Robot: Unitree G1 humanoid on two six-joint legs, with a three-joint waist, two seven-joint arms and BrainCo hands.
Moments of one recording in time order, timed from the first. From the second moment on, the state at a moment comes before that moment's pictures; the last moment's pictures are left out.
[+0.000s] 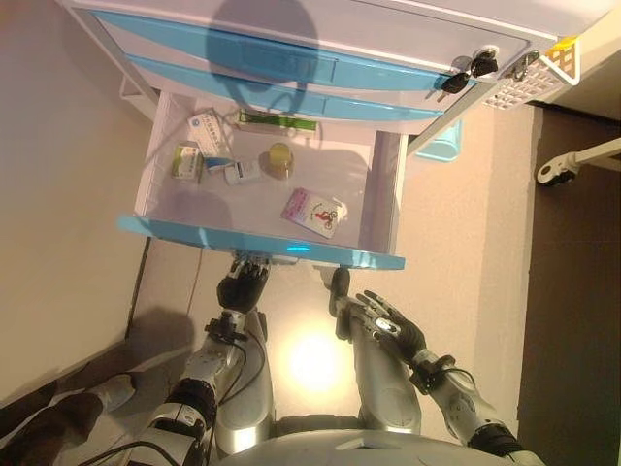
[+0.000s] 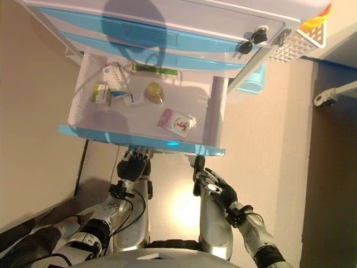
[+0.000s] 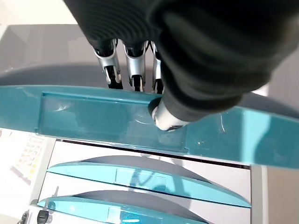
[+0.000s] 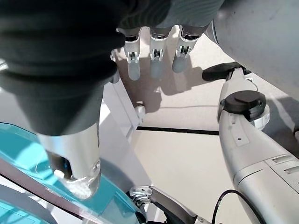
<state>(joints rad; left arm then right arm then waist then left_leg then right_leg) -0.19 0.20 -0.14 0.80 -1.65 0.11 -0.88 0.04 -0.30 0.28 0.64 0.83 -0.11 0.60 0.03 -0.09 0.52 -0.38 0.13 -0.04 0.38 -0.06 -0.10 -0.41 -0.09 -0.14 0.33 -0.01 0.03</state>
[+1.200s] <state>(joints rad) -0.20 0.33 0.02 1.17 -1.64 0.15 -0.32 0.03 -0.30 0.25 0.67 0.78 -0.09 0.57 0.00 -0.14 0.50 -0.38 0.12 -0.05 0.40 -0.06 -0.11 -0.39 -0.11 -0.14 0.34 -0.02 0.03</state>
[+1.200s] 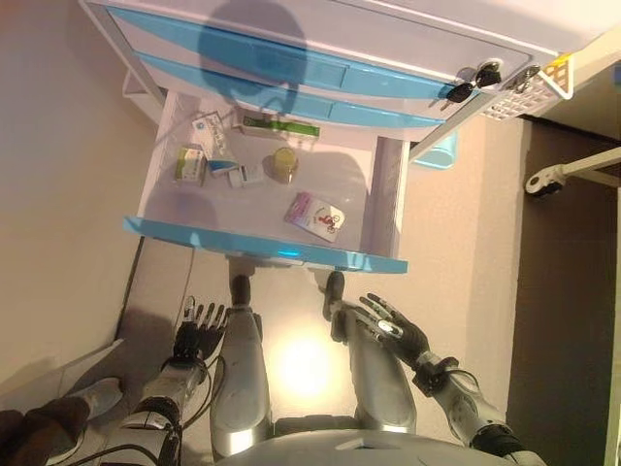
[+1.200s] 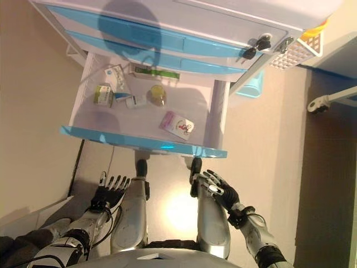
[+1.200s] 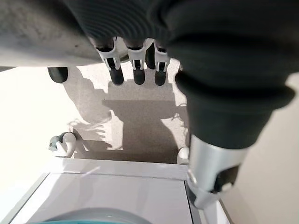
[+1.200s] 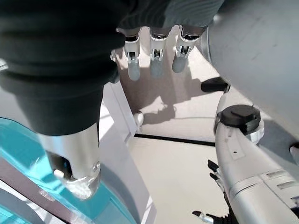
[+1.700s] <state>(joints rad) -0.06 0.40 0.13 1.17 -1.38 0.10 -0.26 0.10 -0.37 -0.02 0.69 0.78 -0.11 0.07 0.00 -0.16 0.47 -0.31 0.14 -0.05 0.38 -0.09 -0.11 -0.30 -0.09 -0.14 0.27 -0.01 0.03</state>
